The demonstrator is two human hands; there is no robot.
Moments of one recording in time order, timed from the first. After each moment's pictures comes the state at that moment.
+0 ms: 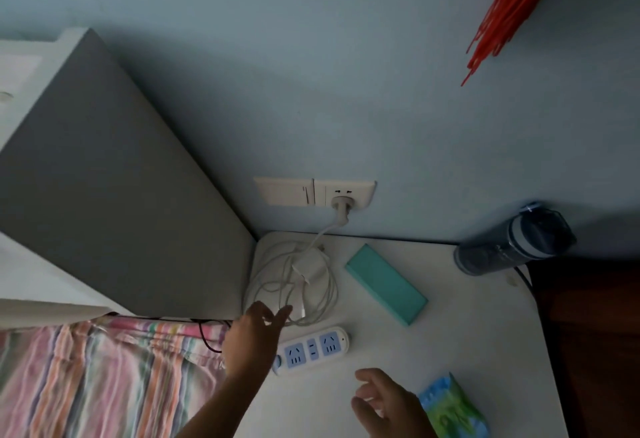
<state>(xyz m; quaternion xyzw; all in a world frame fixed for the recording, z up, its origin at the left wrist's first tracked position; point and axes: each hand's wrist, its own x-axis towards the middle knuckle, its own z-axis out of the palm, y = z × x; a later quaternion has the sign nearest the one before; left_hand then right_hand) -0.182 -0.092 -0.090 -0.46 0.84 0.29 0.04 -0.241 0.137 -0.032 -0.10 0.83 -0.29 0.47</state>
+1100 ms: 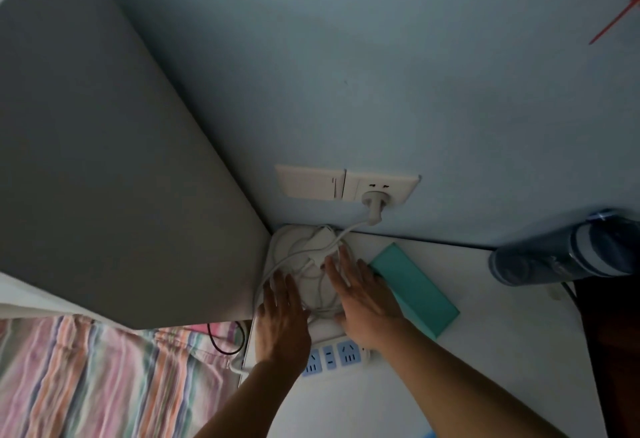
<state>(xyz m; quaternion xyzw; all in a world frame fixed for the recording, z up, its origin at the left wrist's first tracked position) -0.202 -0.086 -0.135 -0.35 0.92 0.14 0.14 -0.331 0.015 -0.122 -0.45 0.84 -0.02 0.28</state>
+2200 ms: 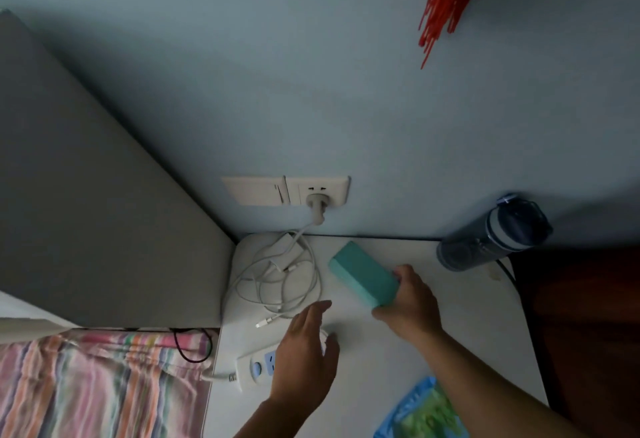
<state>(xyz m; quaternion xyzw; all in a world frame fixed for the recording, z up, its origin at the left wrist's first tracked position) -0.216 0.002 -0.061 -0.29 0.87 0.40 -0.01 -0.376 0.128 -0.088 -0.07 0.94 -0.19 0.28</state>
